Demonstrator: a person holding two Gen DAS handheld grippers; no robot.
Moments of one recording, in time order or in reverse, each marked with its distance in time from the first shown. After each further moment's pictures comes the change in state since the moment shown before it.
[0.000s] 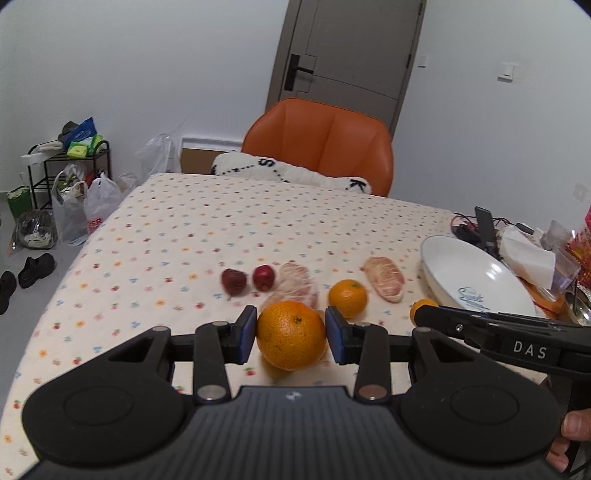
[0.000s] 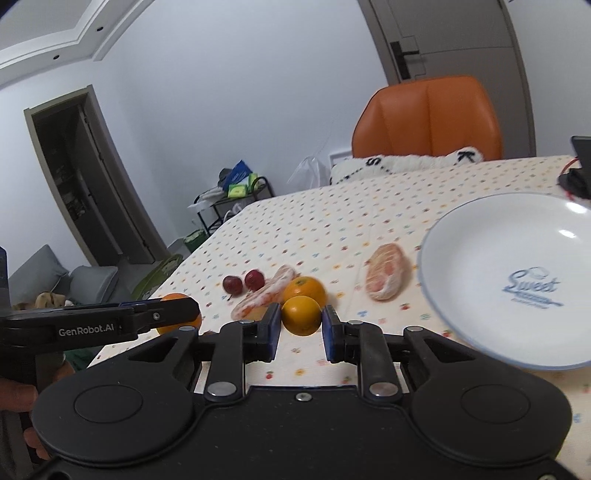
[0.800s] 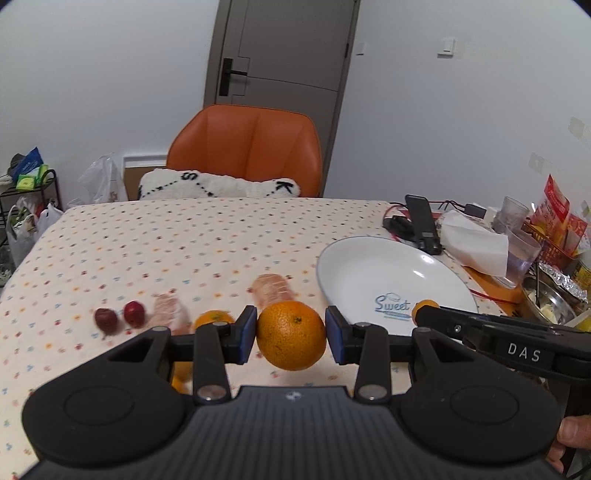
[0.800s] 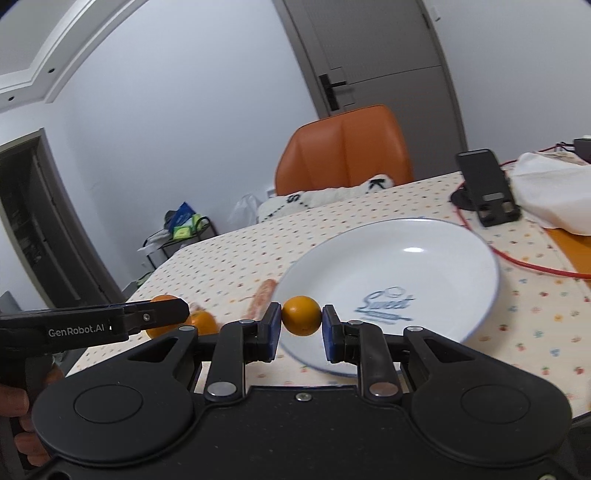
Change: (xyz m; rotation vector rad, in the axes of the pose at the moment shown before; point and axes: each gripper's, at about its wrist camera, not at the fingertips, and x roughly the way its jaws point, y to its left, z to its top) left arm 0.030 -0.102 0.015 0.125 -0.003 -0.110; right arm -0.057 -0.075 0.001 0.097 -0.114 -0.166
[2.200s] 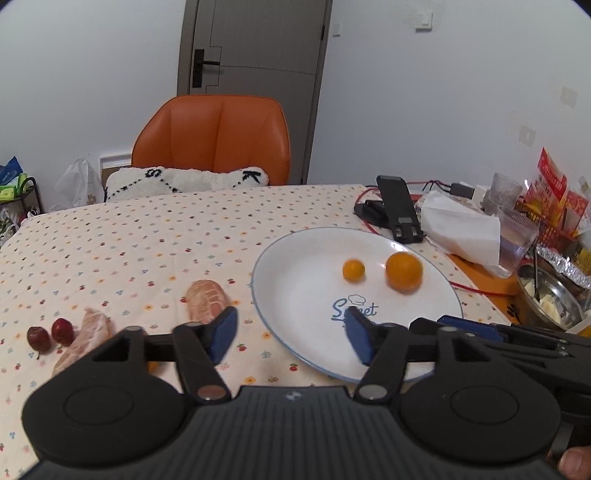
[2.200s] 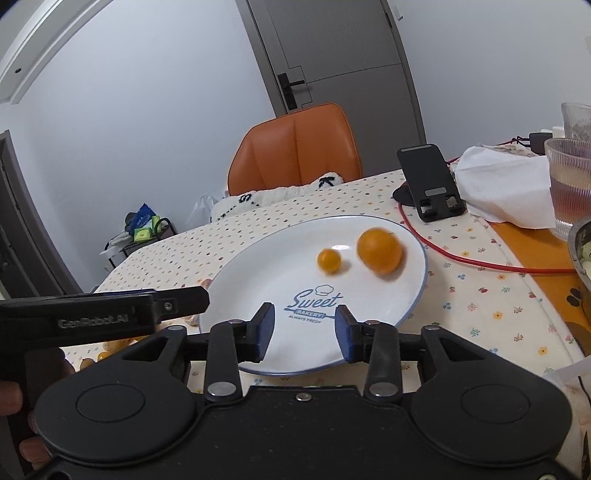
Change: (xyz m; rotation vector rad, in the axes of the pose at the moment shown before) left arm 0.043 -0.048 0.006 0.049 0.030 -0.018; right arm -0.005 -0.027 -0.001 0.016 0.006 -0.118
